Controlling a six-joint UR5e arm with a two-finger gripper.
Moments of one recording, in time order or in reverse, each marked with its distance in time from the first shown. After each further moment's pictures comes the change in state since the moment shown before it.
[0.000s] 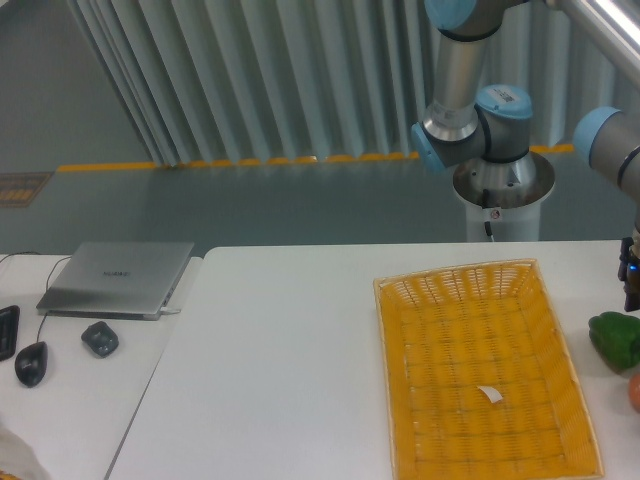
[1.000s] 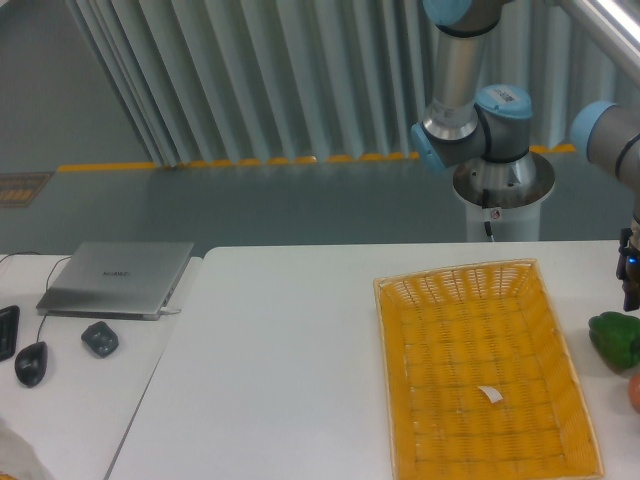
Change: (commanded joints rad) arm 0.020 0.025 -0.037 0.115 -0.026 -0.072
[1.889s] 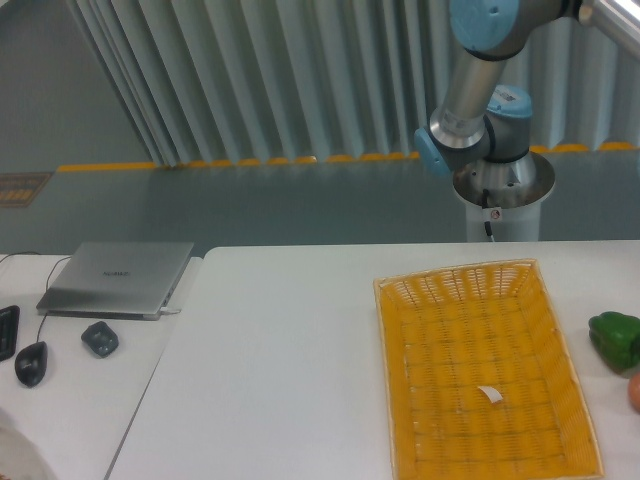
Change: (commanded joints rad) arm 0.097 -0.199 0.183 0.083 -0.003 0.021
